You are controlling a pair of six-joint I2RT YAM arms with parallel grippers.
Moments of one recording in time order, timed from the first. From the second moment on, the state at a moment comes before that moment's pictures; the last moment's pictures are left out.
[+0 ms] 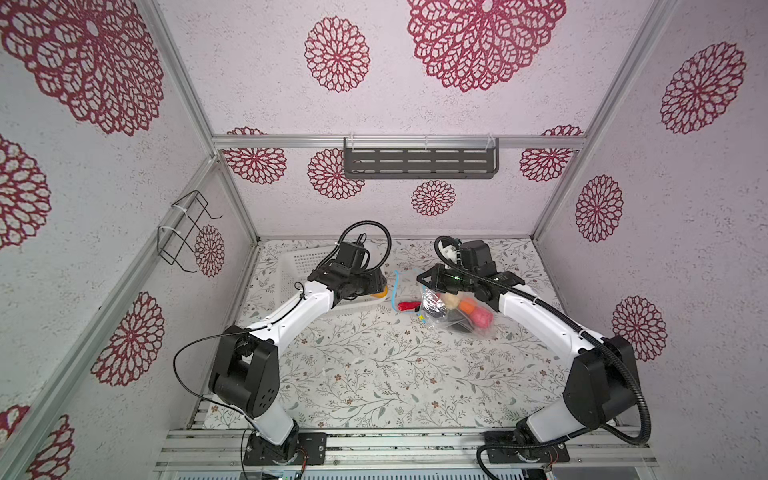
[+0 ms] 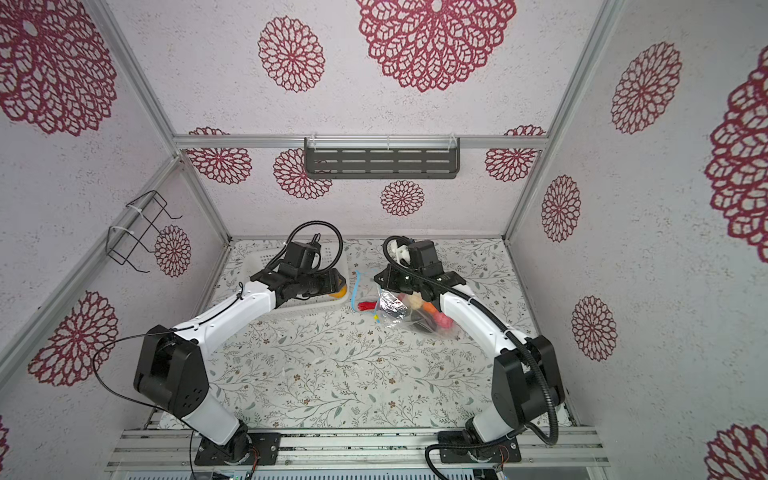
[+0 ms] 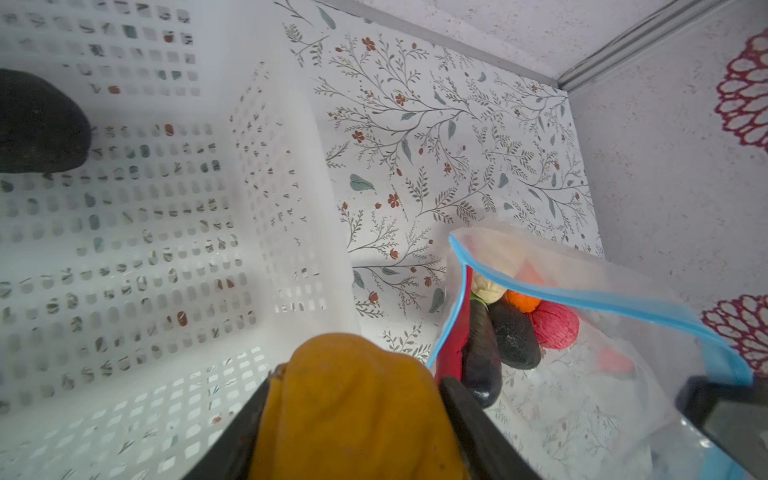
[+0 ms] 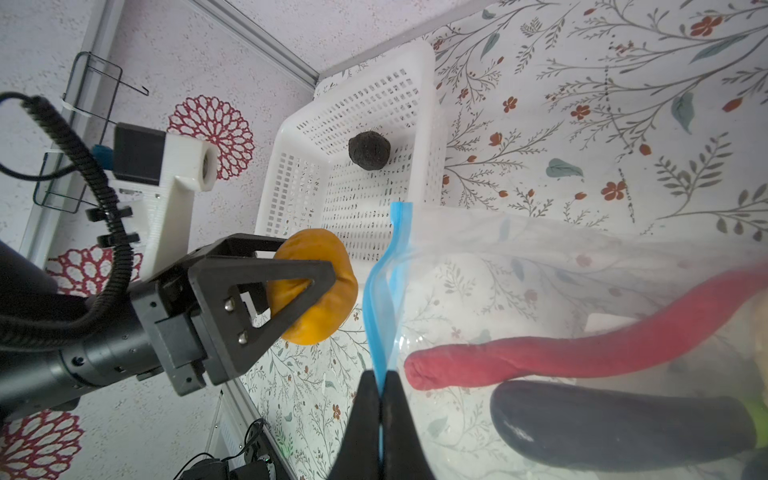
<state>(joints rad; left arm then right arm) -0.47 1.66 1.30 -0.42 0.17 -0.52 0.46 1.54 1.25 -0.32 -0.48 0.61</state>
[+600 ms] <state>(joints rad) -0.51 1.65 1.27 -0.31 0.32 -0.45 0.46 1.54 1.25 -0.32 -0.48 0.61</state>
